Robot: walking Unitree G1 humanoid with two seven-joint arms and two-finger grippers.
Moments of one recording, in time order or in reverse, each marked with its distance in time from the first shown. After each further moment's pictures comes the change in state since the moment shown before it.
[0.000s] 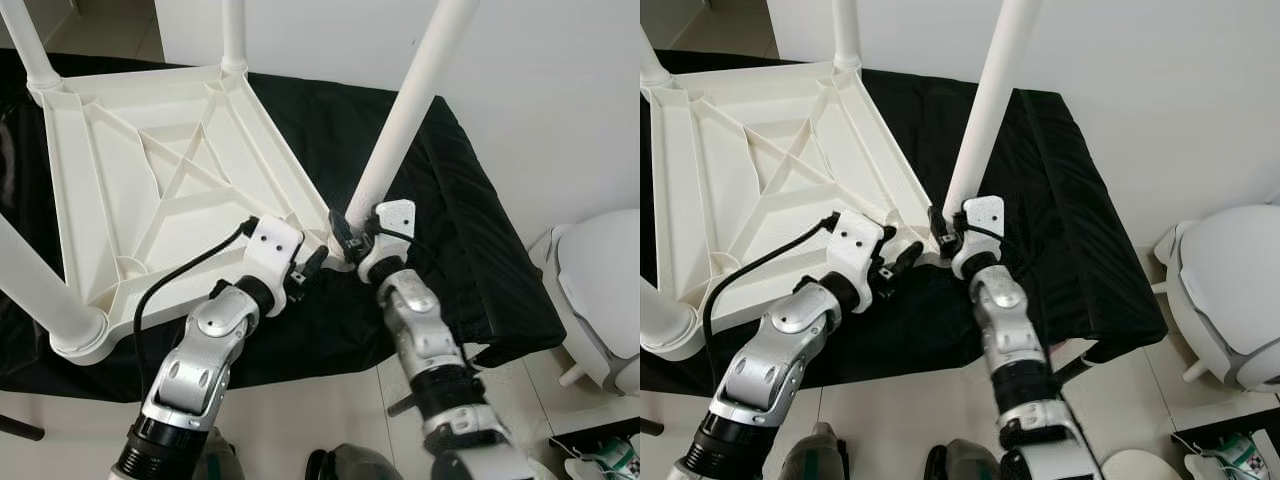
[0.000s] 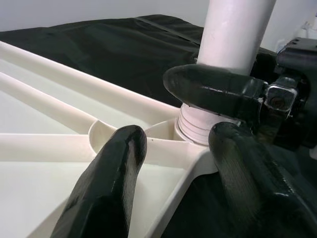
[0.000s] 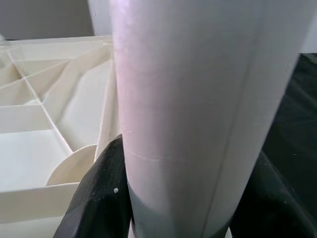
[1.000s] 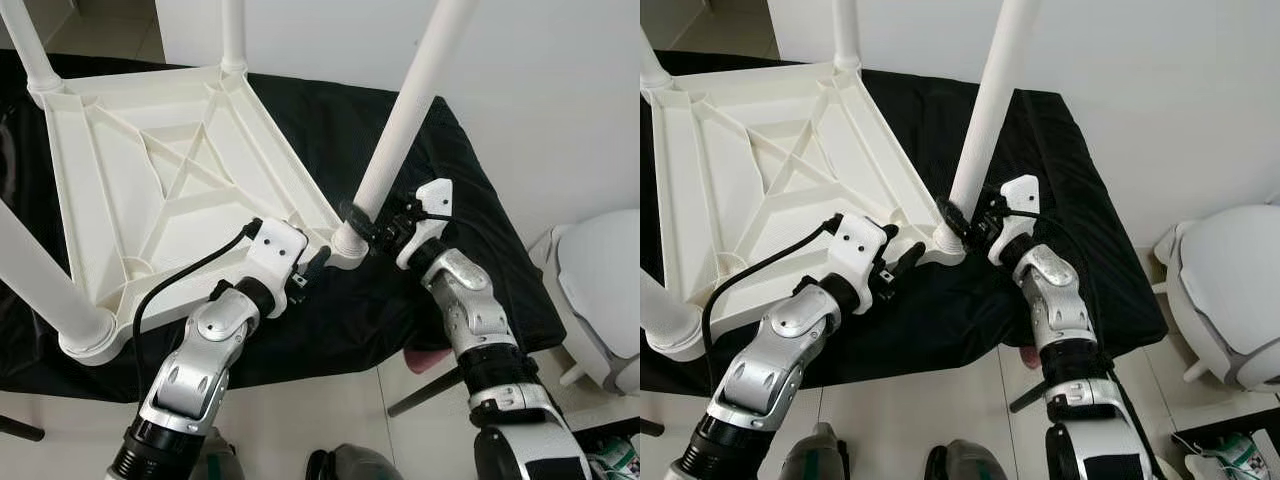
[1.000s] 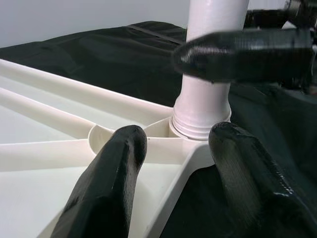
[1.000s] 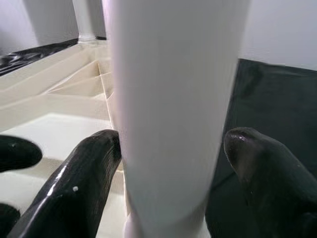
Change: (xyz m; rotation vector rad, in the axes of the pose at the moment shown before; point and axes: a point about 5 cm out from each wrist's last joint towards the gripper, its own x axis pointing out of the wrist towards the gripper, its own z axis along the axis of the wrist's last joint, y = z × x) left arm -0.002 -0.001 0.001 0.059 -0.018 -0.015; right arm 0.005 -0.043 0.023 -0.066 0.033 0.474
